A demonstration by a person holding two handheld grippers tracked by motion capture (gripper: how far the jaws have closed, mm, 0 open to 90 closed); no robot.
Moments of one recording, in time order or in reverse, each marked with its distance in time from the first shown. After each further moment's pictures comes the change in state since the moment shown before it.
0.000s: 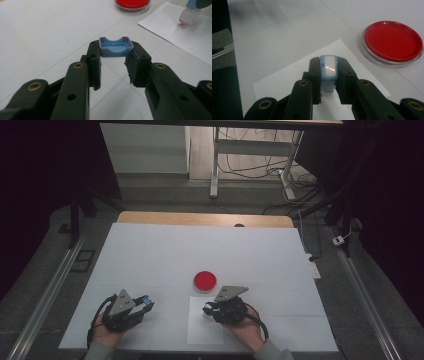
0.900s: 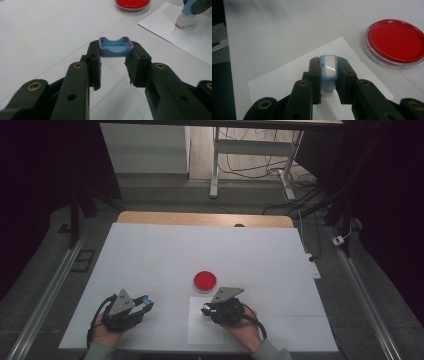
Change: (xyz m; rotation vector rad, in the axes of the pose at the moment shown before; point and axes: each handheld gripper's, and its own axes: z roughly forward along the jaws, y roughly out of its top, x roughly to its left) left arm 0.000 0.000 0.000 -0.001 0.001 -0.001; right arm 0.002 -0.001 0.008 0.022 -0.010 -0.034
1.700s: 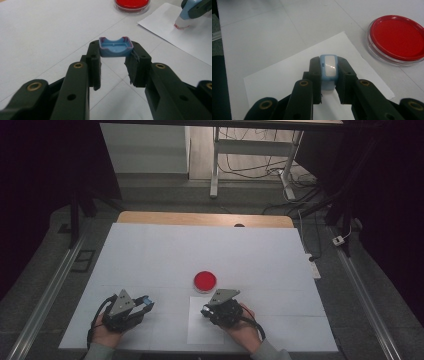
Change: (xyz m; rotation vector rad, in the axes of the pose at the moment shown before) left arm -0.002 0.001 0.000 0.000 0.000 0.004; right arm 0.005 0.000 0.004 0.047 -0.029 -0.033
